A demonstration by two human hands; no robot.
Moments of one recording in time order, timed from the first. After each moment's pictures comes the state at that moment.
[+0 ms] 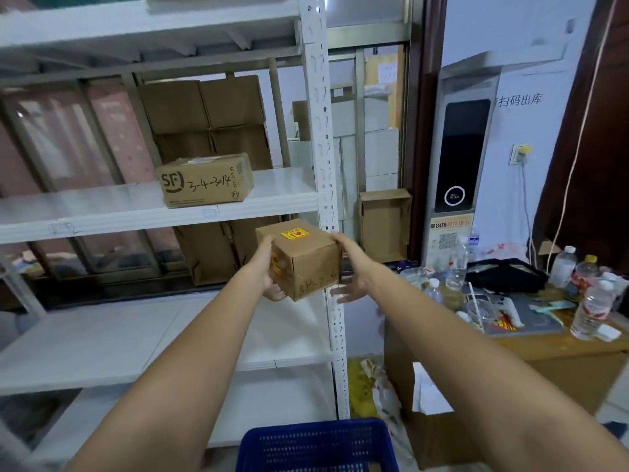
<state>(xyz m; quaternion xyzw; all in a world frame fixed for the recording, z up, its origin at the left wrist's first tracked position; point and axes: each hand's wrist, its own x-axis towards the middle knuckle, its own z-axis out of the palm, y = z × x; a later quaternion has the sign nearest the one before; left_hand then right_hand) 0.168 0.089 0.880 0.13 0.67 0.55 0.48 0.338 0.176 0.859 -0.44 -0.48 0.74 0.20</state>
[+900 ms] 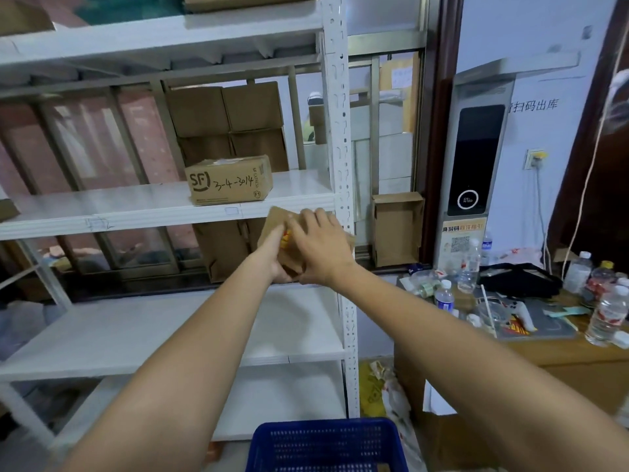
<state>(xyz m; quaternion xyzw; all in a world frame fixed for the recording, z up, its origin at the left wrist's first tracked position) 0.171 0.054 0.913 0.16 0.56 0.60 0.55 0.293 0.088 0.908 -0.26 -0.90 -0.22 0.27</state>
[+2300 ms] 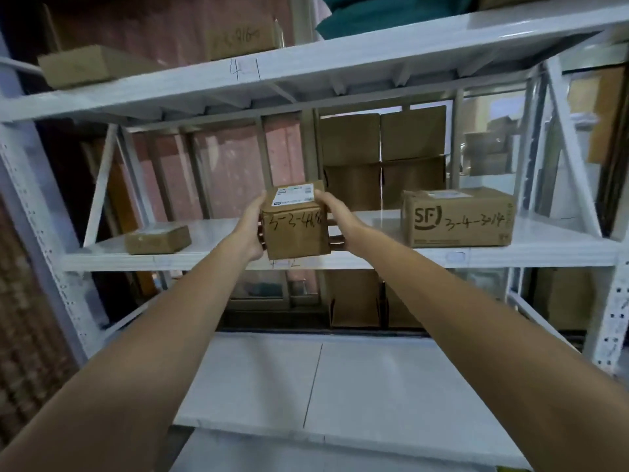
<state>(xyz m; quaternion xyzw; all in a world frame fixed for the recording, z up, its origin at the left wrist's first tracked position) -0.348 -0.100 1.020 0.28 0.58 0.70 0.31 -0.200 0.001 1.017 -0.20 -0.71 0.62 0.27</state>
